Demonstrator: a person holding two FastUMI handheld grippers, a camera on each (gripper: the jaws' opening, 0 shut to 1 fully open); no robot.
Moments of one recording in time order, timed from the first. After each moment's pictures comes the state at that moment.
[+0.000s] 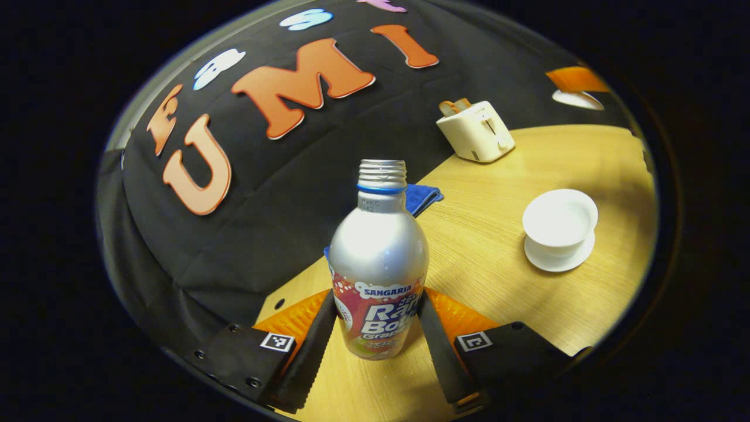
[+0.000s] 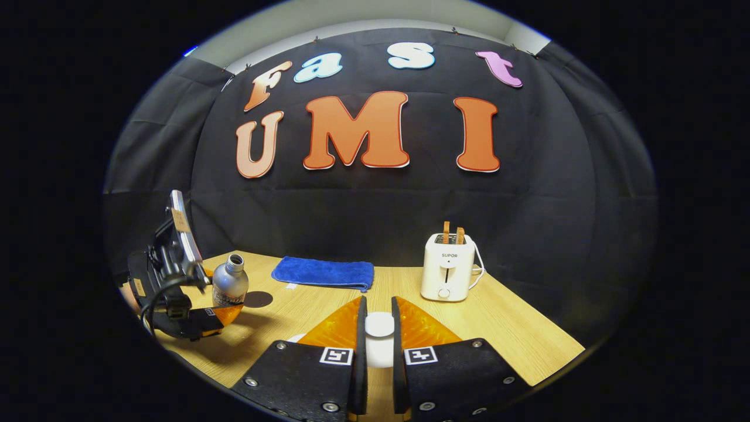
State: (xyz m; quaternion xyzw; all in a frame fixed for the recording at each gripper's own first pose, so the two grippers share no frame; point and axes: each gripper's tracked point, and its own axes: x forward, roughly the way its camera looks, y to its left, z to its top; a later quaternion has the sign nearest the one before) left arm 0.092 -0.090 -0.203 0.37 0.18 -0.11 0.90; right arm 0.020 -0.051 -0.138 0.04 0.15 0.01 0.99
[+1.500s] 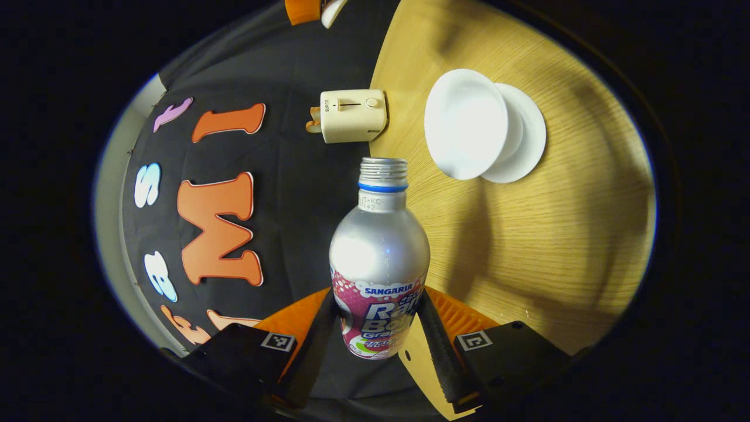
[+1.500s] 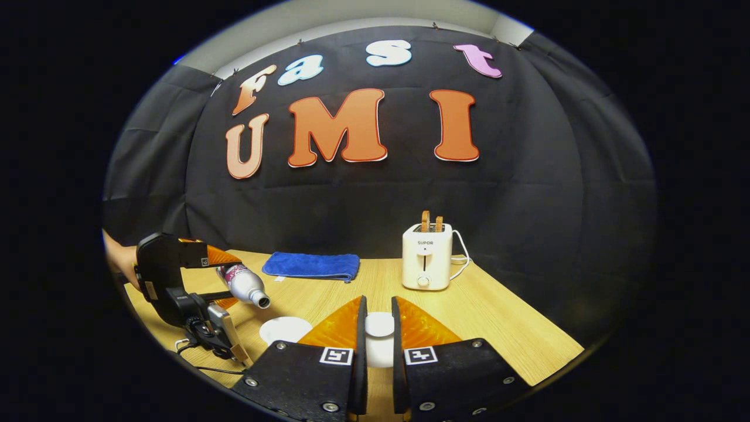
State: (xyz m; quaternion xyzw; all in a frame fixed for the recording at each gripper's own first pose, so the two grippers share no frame) left arm 0.110 -0.140 -0.185 0.75 0.06 -0.17 0.64; right arm -0.002 -0.093 -0.157 0.06 0.16 -0.01 0.99
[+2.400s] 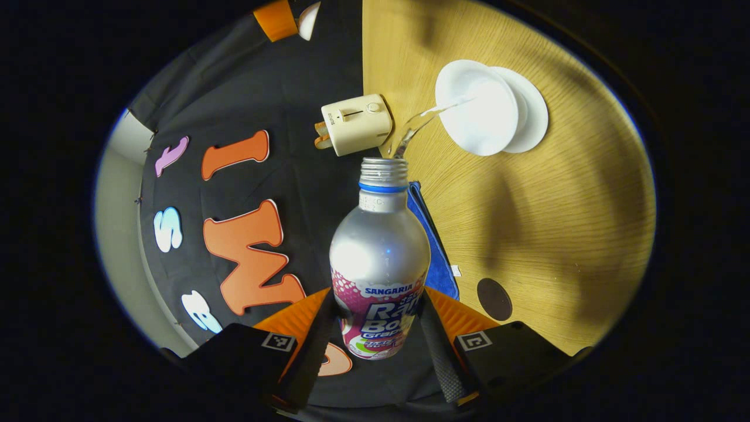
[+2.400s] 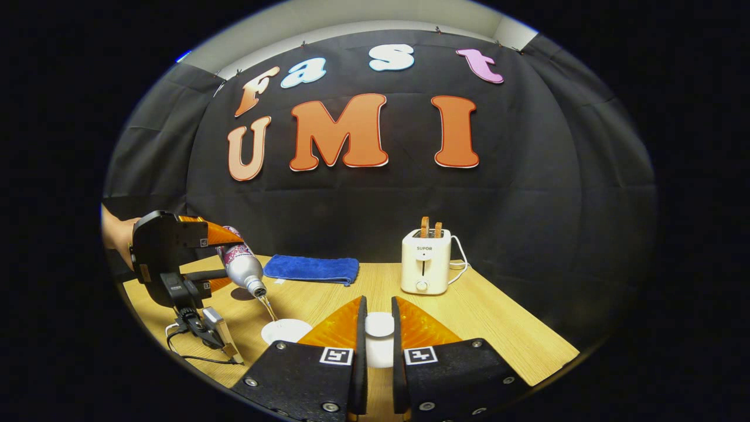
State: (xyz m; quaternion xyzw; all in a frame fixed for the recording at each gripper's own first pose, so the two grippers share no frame) left arm 0.120 -0.147 -0.138 0.81 0.00 -0.15 0.57; right arm -0.005 -0.092 -0.148 0.05 0.15 -0.01 0.99
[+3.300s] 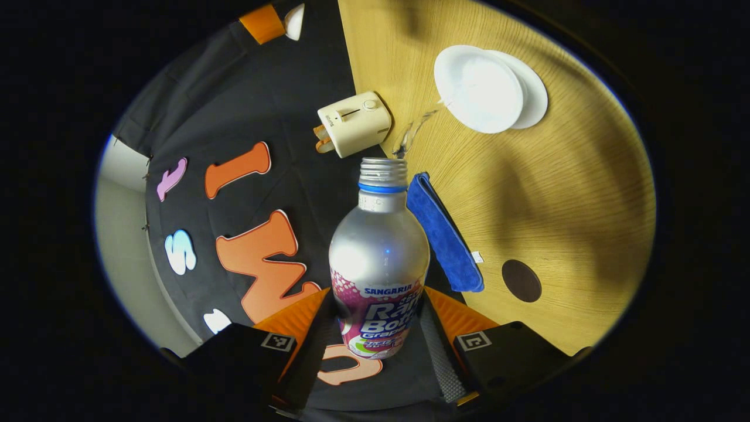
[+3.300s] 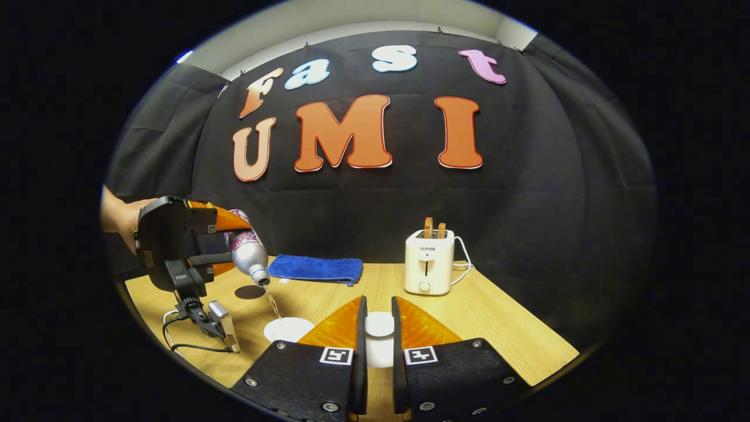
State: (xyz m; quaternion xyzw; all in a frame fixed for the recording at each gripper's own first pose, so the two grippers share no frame) left arm 0.129 -0.155 -0.112 0.85 -0.03 -0.13 0.52; right arm -0.005 -0.089 -0.148 0.05 0.15 0.01 0.99
